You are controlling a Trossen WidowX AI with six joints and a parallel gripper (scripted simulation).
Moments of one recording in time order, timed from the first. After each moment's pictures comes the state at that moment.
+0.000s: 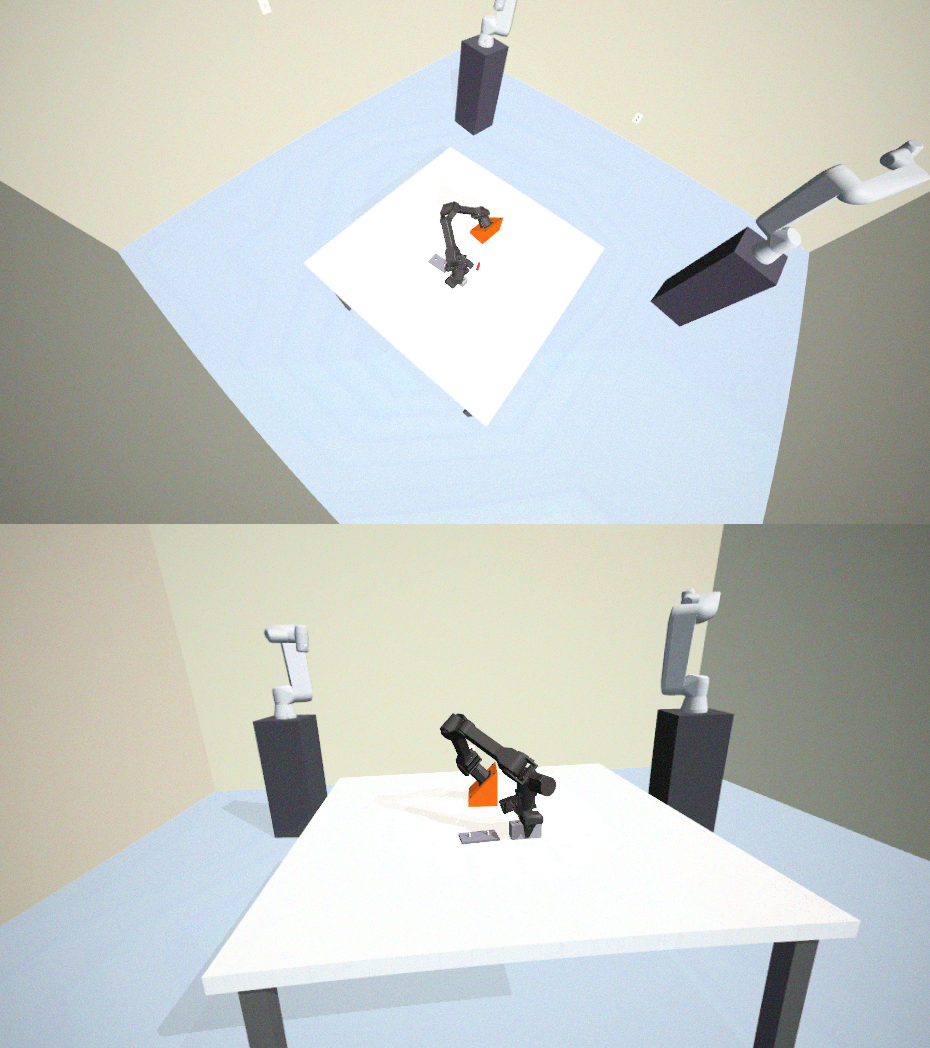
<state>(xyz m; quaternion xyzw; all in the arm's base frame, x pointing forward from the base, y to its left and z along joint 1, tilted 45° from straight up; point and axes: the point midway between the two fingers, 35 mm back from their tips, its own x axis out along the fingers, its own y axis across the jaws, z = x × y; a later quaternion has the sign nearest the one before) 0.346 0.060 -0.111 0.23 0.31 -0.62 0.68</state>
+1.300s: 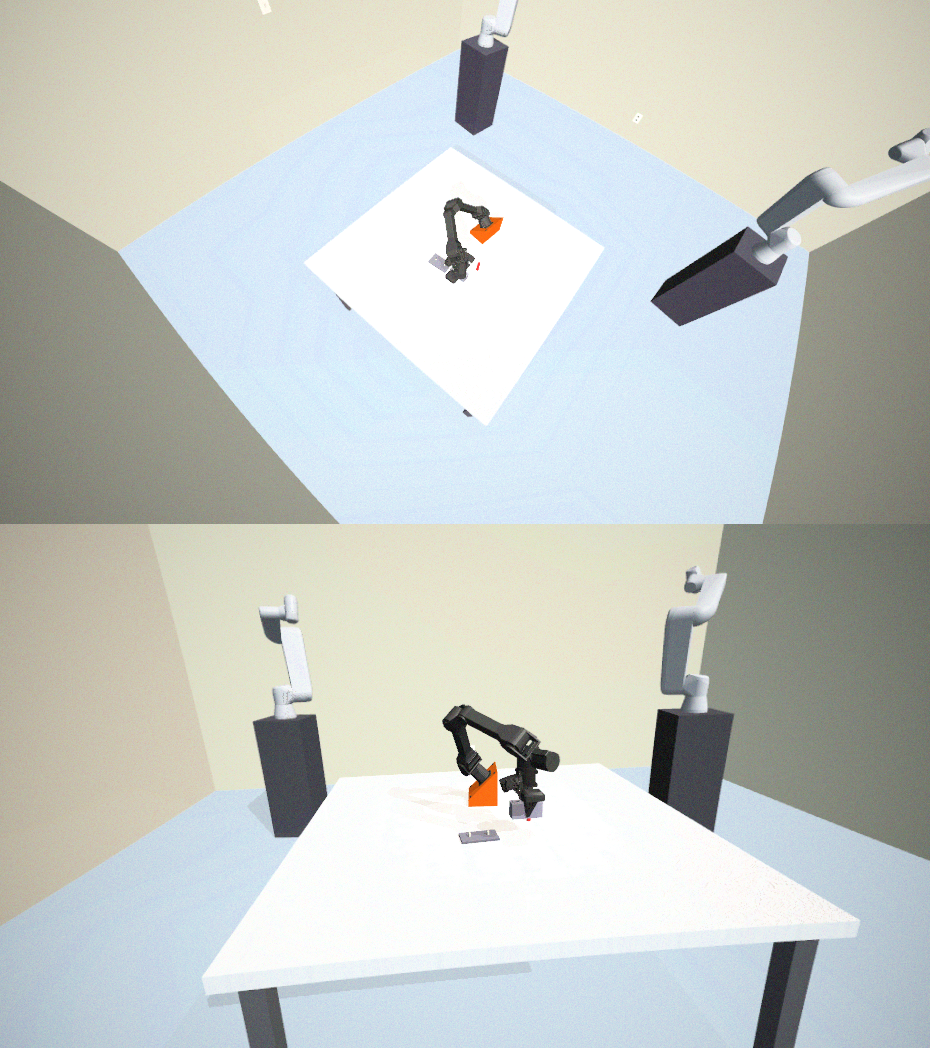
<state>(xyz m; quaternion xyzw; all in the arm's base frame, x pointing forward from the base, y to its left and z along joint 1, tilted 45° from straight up) 0.348 0.110 -0.061 0.23 0.32 -0.61 0.69</state>
